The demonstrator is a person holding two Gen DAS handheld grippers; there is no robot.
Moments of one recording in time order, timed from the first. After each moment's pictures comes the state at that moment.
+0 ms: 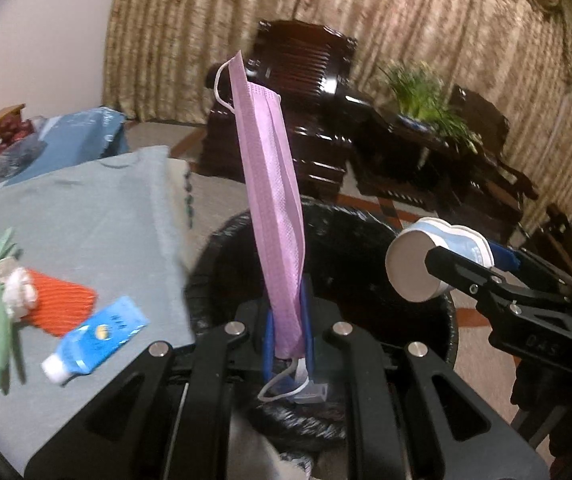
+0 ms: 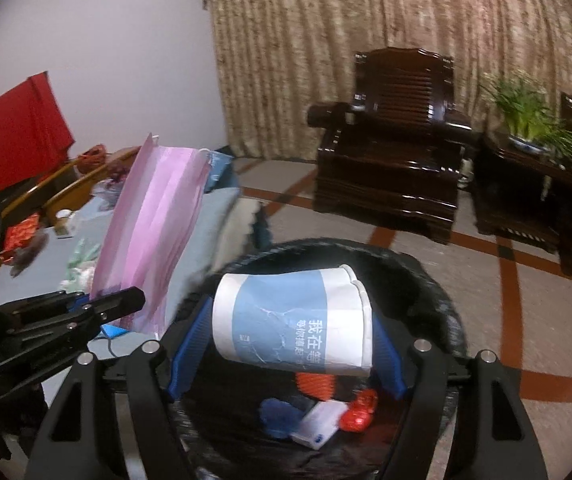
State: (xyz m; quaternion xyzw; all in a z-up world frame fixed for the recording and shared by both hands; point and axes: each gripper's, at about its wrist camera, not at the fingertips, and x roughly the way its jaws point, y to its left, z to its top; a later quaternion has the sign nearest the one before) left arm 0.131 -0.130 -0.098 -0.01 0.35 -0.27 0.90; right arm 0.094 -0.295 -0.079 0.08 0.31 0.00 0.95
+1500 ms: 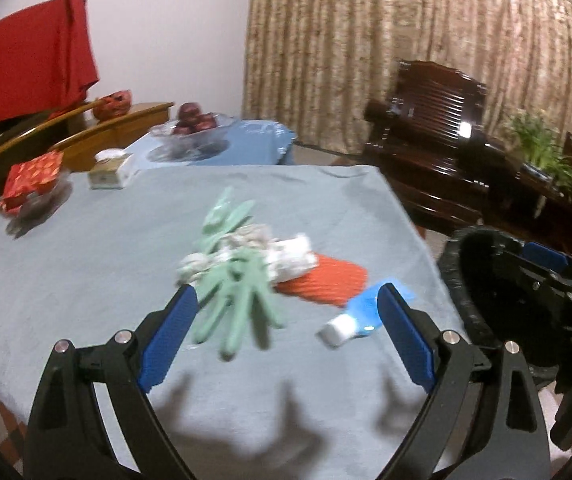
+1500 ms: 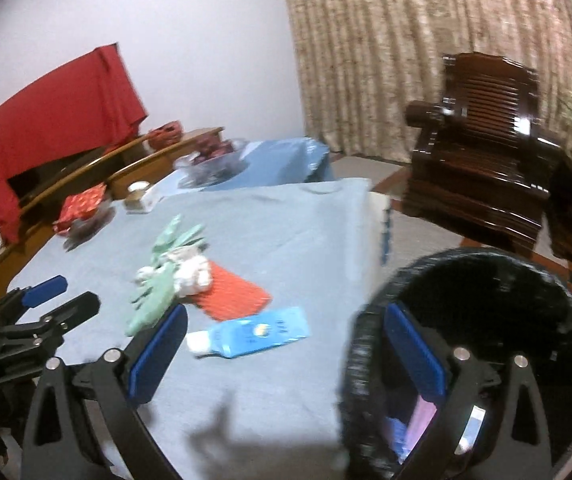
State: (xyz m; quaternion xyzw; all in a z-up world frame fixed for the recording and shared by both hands) left arm 0.095 0.117 -0.090 -0.02 0.30 -0.03 0.95; right arm 0.139 -0.098 -0.085 0.05 0.30 0.15 0.94
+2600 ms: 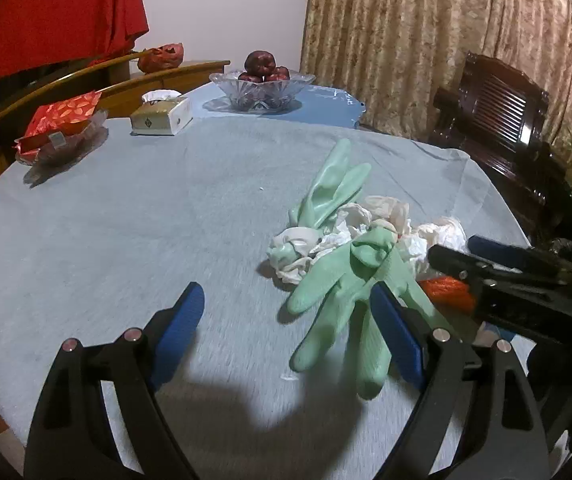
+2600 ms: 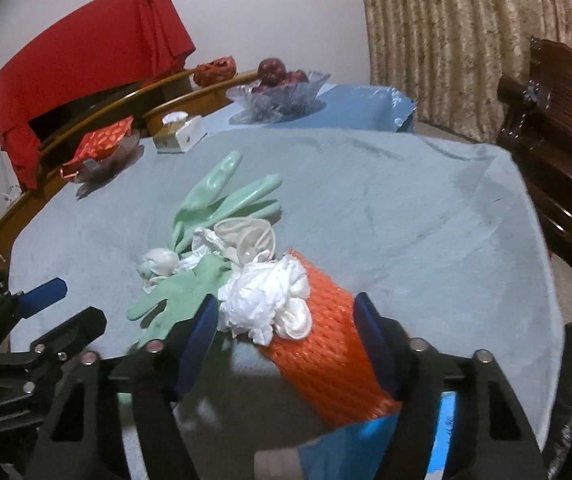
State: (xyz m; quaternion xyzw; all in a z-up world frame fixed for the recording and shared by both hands) left arm 0.166 0.197 -0.157 -0.06 0.35 0.05 0.93; right arm 0.265 0.032 -0.167 0.01 0.38 0.24 0.89
